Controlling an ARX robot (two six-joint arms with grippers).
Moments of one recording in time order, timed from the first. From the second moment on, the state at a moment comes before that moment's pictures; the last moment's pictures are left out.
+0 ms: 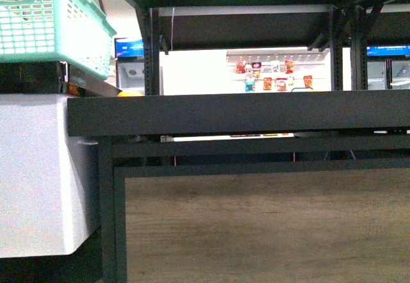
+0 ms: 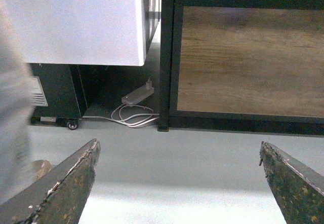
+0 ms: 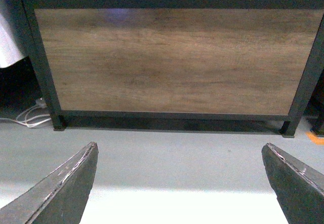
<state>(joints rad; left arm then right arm) 0.00 0.00 0.01 0.00 0.00 0.00 0.00 0.00 0.02 0.00 0.00 0.00</state>
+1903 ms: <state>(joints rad) 0.00 0.00 0.01 0.00 0.00 0.00 0.00 0.00 0.02 0.00 0.00 0.00</state>
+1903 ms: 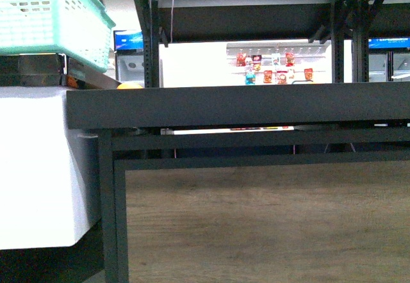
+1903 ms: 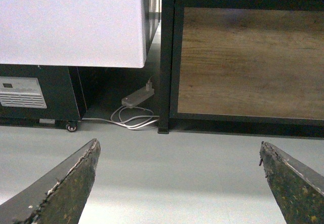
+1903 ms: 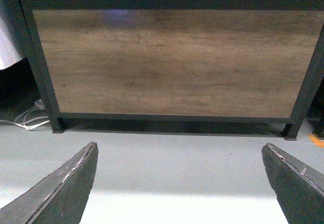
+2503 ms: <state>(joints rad) 0.00 0.00 0.01 0.00 0.00 0.00 0.00 0.00 0.02 0.00 0.00 0.00</state>
